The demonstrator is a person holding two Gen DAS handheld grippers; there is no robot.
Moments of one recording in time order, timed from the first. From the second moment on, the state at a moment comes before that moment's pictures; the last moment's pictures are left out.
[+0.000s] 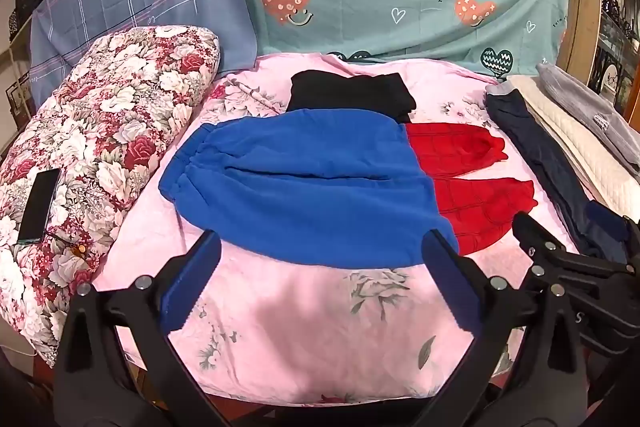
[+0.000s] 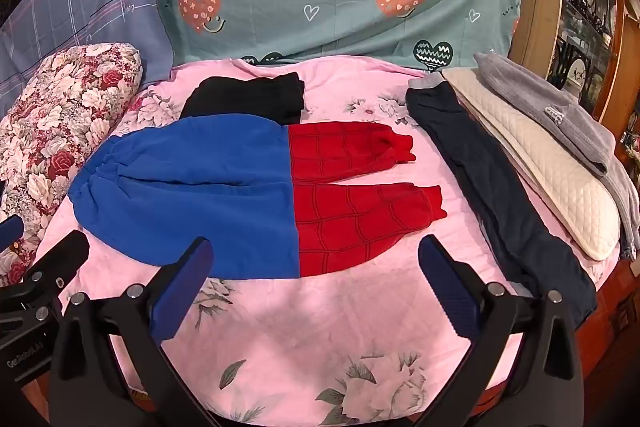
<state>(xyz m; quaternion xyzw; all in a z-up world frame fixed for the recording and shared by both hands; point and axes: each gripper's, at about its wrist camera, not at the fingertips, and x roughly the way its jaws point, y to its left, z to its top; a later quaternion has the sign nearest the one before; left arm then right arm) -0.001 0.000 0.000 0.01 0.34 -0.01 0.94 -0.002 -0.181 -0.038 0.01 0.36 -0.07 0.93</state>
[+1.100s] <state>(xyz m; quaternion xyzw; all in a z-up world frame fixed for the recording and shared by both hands) -0.001 0.013 -0.007 0.01 0.34 0.00 0.94 -0.001 -0.186 -0.030 0.01 0.36 -0.07 0.93</state>
